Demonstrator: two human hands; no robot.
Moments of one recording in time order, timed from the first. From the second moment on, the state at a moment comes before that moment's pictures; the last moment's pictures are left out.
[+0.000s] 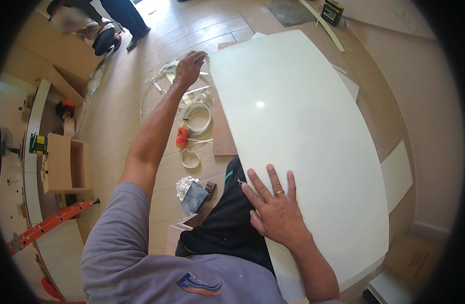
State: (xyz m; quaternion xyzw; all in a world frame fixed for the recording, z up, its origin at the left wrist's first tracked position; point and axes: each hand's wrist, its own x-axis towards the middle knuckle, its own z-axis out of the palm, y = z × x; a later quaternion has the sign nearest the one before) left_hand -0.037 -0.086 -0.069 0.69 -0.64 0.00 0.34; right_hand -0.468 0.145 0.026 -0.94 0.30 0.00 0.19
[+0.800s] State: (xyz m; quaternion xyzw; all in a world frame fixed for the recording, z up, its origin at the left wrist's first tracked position) left_hand -0.073 -0.038 -0.074 0.61 -0.70 -0.06 0.37; right_hand -0.471 0.146 0.022 -0.93 0.30 -0.02 0.20
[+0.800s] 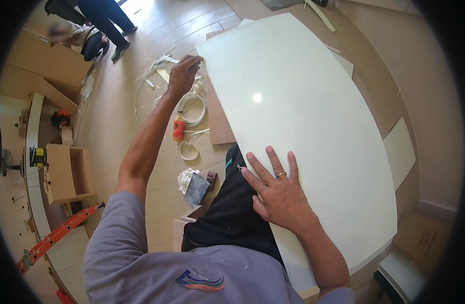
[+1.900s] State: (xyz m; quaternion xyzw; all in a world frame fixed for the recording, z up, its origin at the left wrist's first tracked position) left_hand -0.201 0.108 -0.050 0.55 -0.75 0.01 0.36; right_hand -0.472 0.151 0.016 -0.93 0.32 -0.05 0.19
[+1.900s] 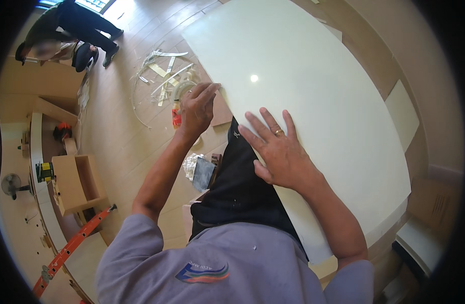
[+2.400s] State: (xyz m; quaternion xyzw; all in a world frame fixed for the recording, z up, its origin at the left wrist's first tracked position) left_hand -0.246 0.172 -0.029 0.53 -0.76 -0.04 0.37; right_hand -0.478 0.147 0.005 -0.90 0.35 -0.14 0.23
